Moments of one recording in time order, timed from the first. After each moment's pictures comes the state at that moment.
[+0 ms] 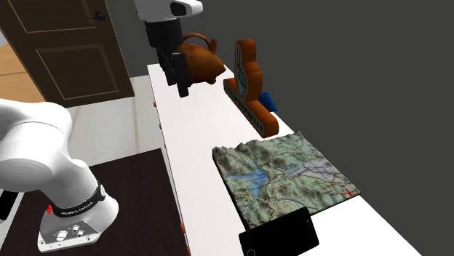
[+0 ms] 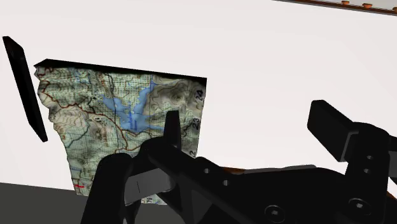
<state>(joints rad) -0.01 -0.75 0.04 -2.42 -0.07 1.71 -0.12</state>
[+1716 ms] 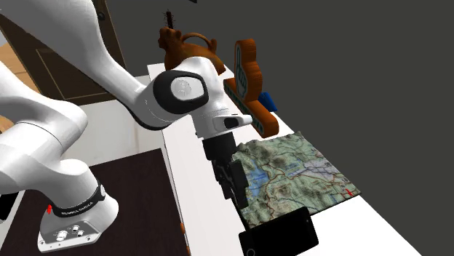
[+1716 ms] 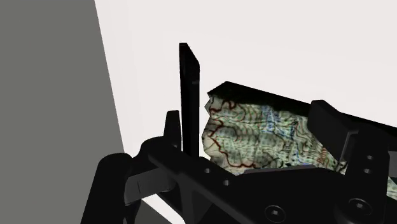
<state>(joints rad) -0.50 -0.27 0.15 -2.63 -1.03 2.39 0.37</state>
